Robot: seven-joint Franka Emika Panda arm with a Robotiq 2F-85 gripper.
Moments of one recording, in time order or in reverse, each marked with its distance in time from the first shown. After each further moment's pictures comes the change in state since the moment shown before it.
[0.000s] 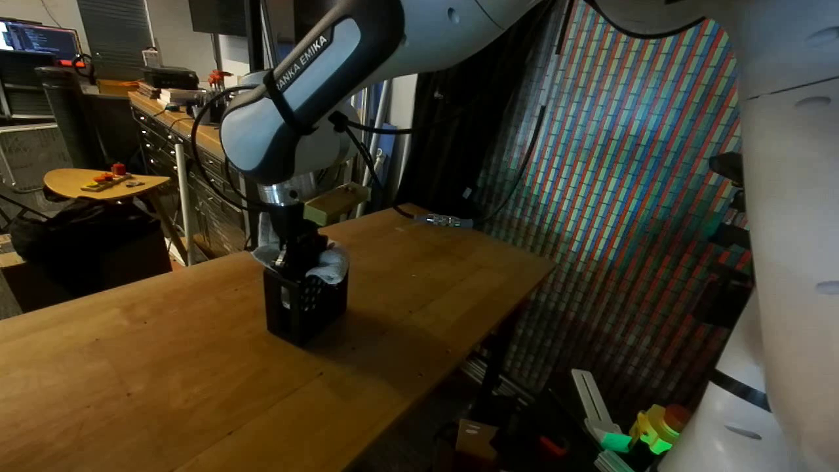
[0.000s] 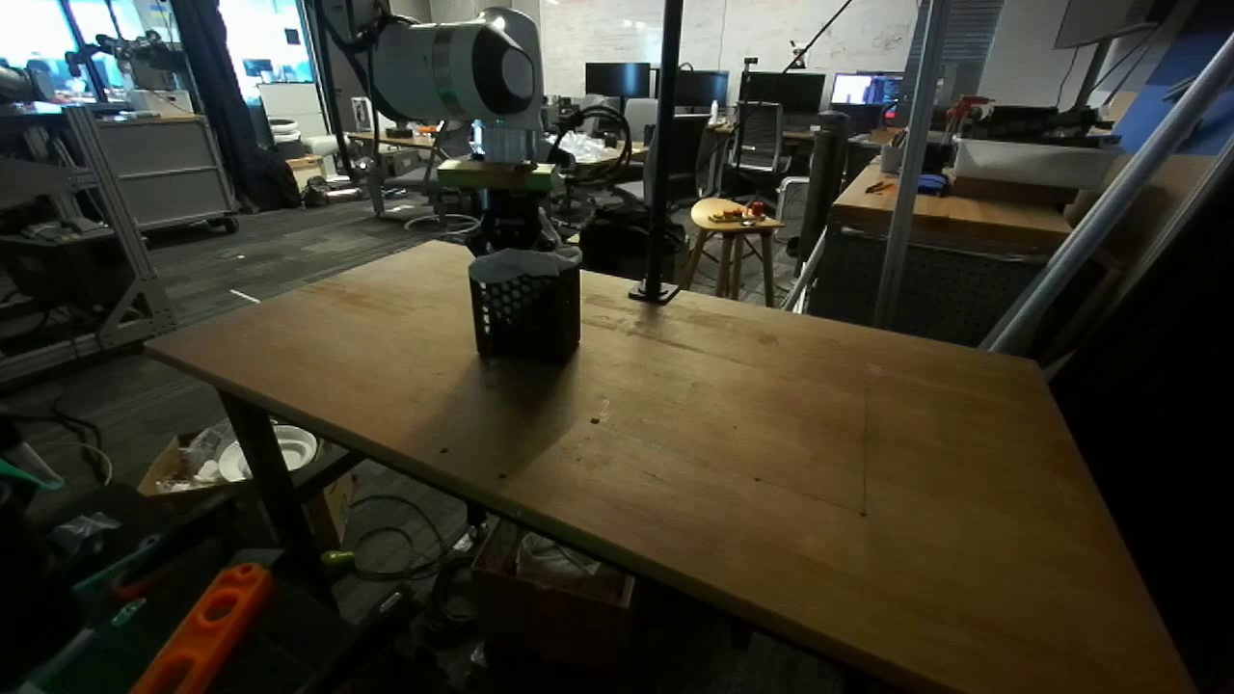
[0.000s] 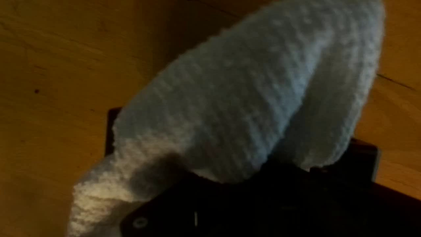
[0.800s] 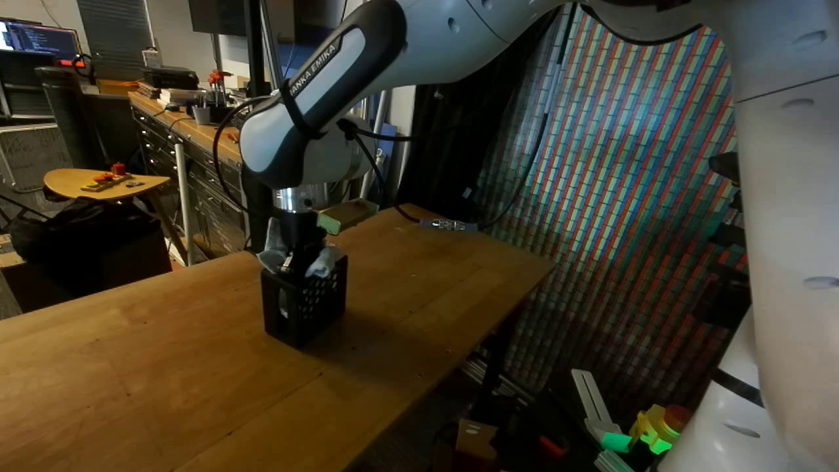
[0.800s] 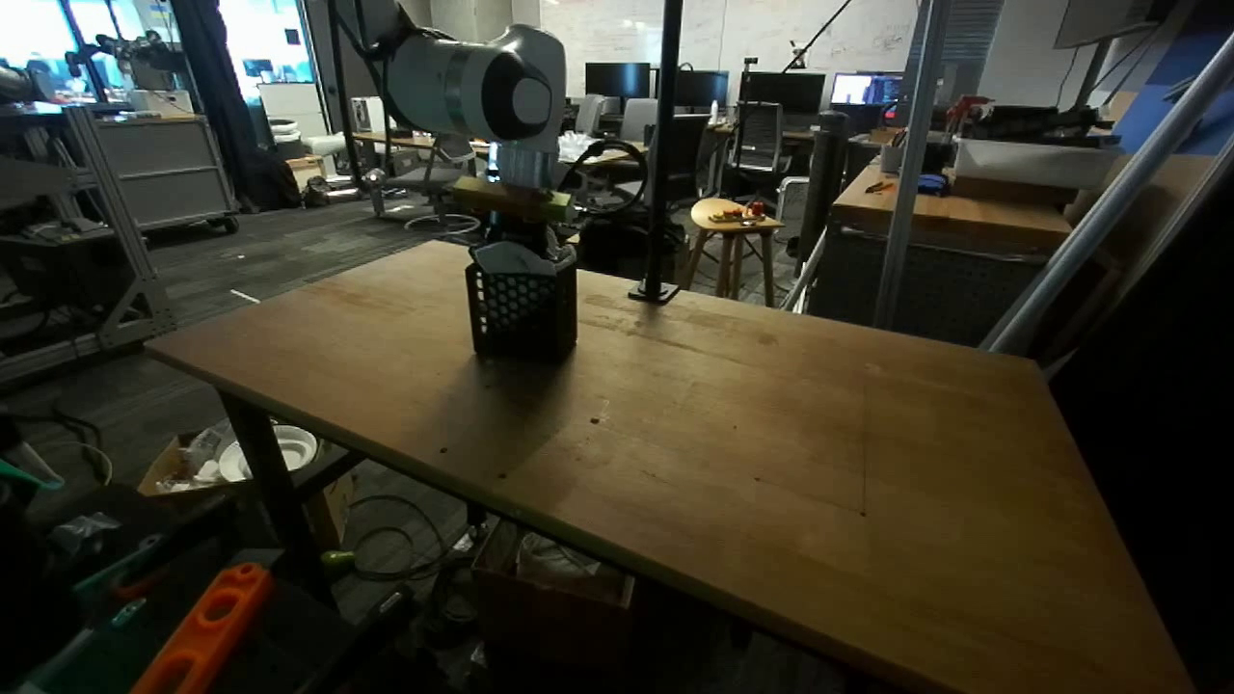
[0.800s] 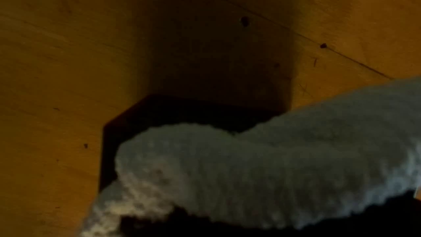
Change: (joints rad) arm -0.064 0.014 0.025 -0.040 0.141 0.082 -0.145
